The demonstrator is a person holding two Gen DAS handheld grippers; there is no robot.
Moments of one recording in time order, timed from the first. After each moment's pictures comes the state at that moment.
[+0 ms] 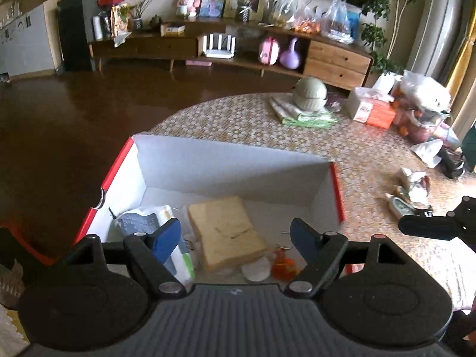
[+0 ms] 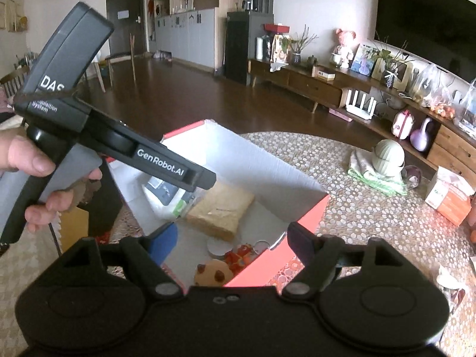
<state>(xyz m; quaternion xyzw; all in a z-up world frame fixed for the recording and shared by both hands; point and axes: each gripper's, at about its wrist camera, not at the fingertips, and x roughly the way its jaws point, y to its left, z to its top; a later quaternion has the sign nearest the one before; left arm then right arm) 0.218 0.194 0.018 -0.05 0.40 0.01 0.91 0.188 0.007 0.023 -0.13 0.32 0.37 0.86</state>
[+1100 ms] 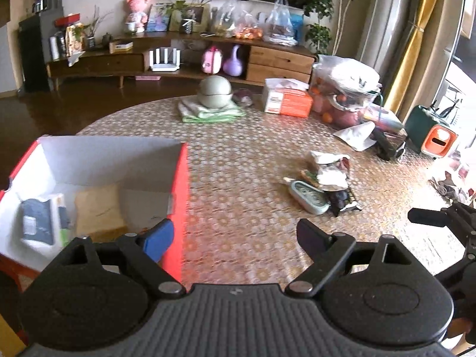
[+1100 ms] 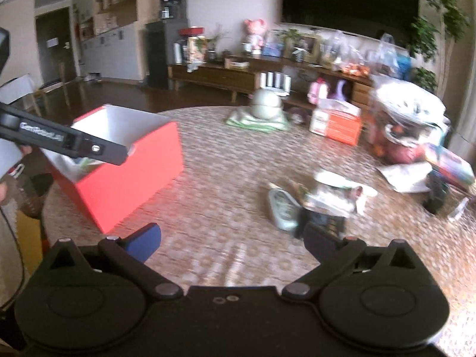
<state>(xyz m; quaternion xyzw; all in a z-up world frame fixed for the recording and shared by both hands) 0.183 0.035 0.012 -0.04 0.38 -0.06 0.92 0.171 -0.190 -0.017 -0.07 0.32 0.23 0.91</state>
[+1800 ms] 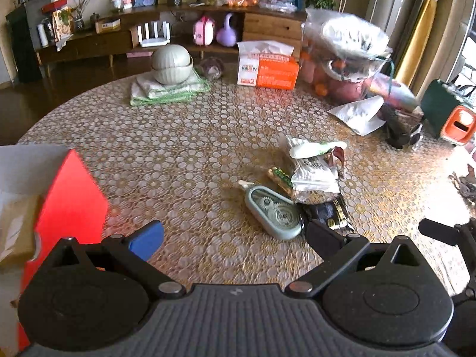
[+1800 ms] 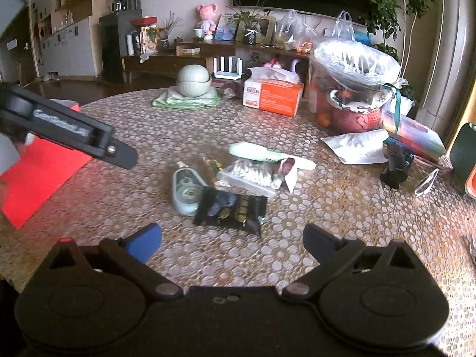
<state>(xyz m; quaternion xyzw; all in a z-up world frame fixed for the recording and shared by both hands) 0.292 -0.080 -0.040 -0.02 0.44 -0.04 0.90 0.240 -0.262 -0.069 -0.07 0.35 0.16 0.92</state>
